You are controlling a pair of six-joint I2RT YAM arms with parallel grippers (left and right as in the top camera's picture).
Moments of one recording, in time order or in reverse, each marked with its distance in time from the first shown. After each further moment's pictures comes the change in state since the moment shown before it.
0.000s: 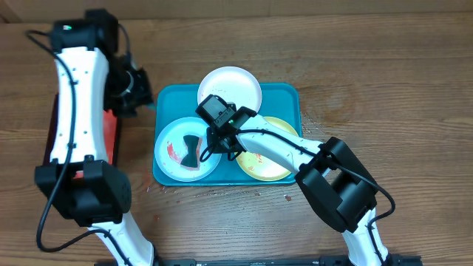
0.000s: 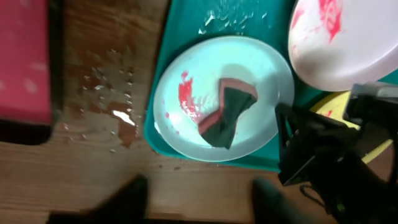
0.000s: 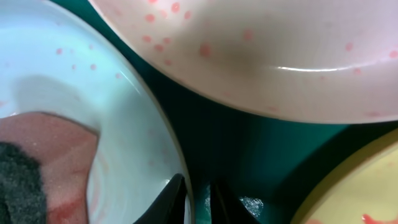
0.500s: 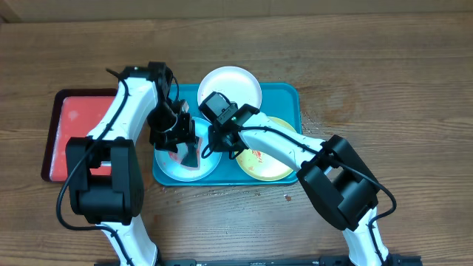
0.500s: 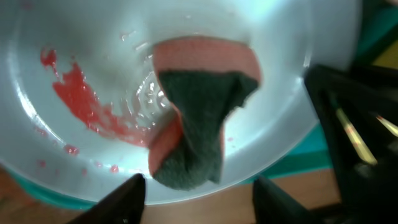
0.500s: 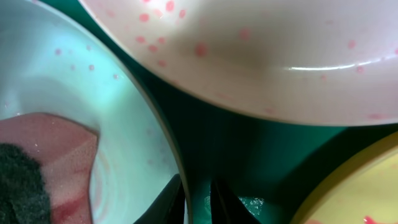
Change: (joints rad) left arm -0.145 0.002 -0.555 0.378 0.122 0.119; right arm -0.023 0.000 0.000 -0.001 -0.051 0.000
